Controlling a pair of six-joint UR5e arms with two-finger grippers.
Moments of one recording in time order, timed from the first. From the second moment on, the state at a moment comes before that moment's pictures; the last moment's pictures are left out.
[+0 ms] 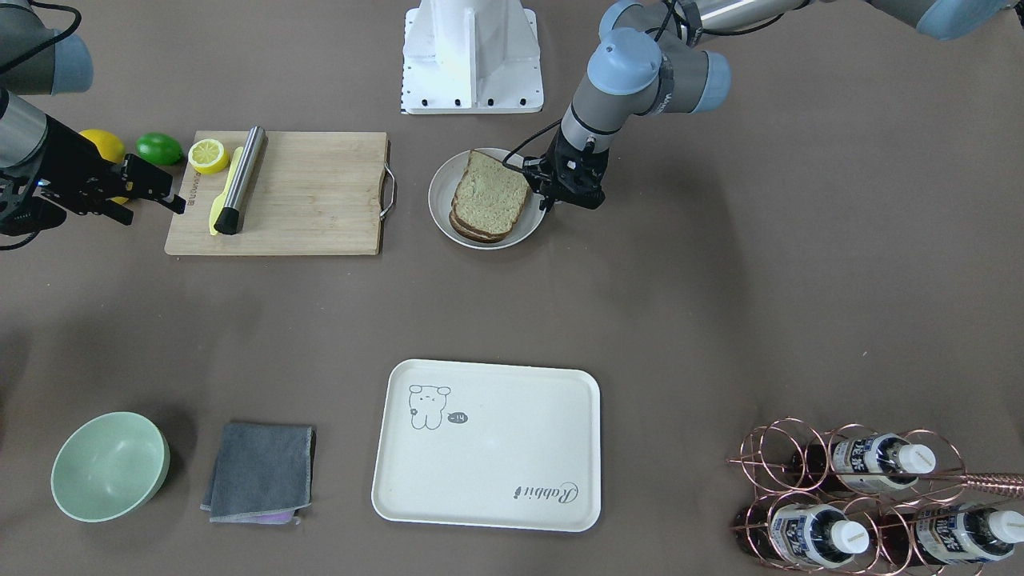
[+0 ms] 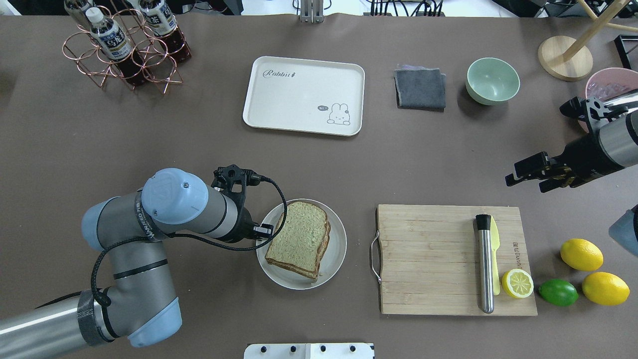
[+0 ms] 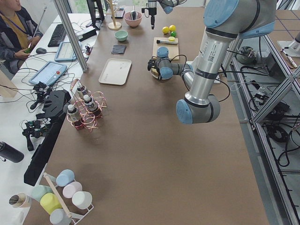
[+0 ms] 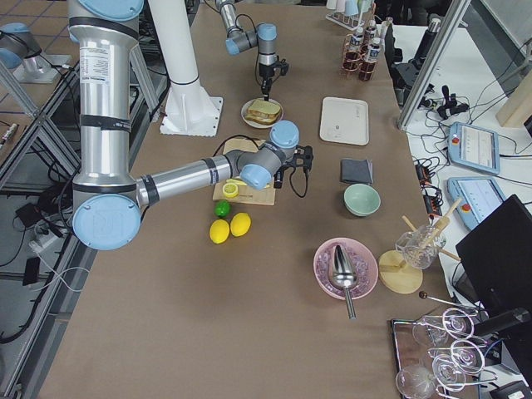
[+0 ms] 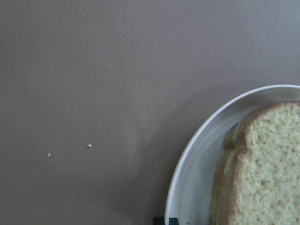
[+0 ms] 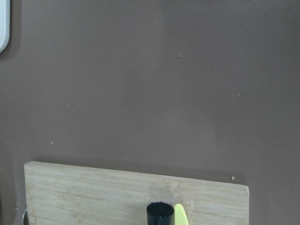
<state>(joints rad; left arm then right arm) -0.42 -2.03 -1.73 -1.97 -1.90 -1.18 0.97 -1.61 1.85 -0.98 2.43 1.02</state>
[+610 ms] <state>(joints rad) -0.49 -2.03 -1.74 -2.03 -1.96 -1.31 0.97 -1.61 1.85 -0.98 2.42 1.02</state>
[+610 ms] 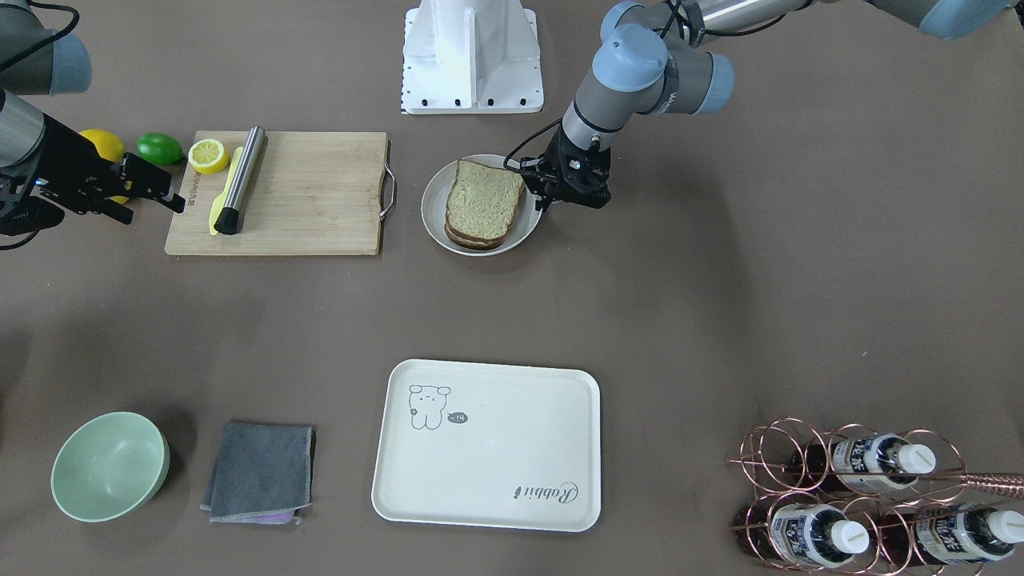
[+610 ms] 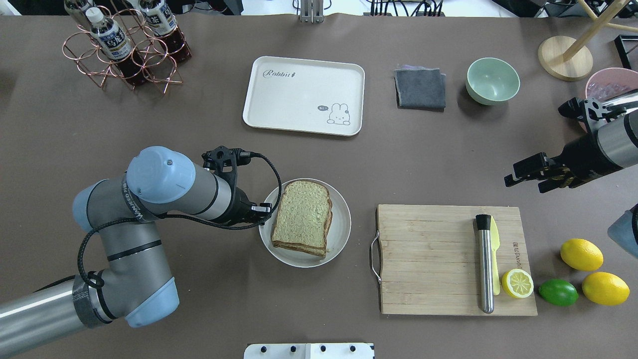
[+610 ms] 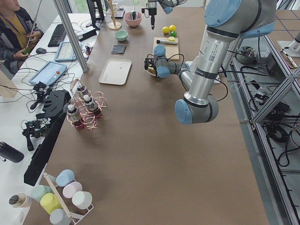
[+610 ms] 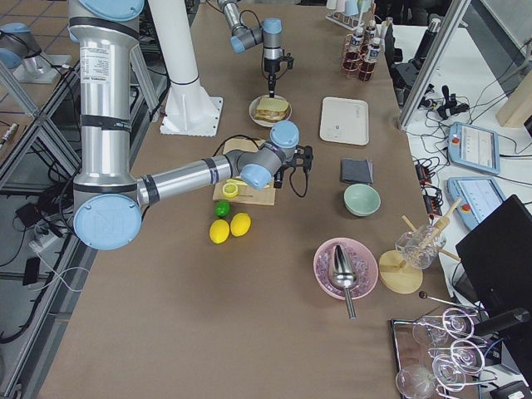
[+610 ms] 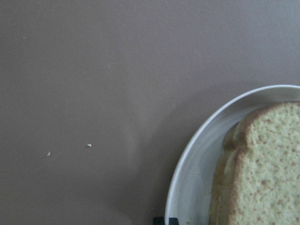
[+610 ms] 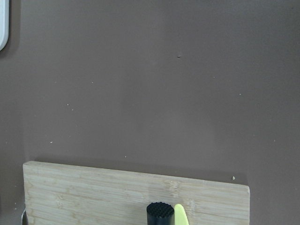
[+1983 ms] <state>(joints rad) -0.84 -2.41 -1.19 -2.04 -2.21 -1.17 0.99 -1.68 1.94 -0.98 2.43 1.02</state>
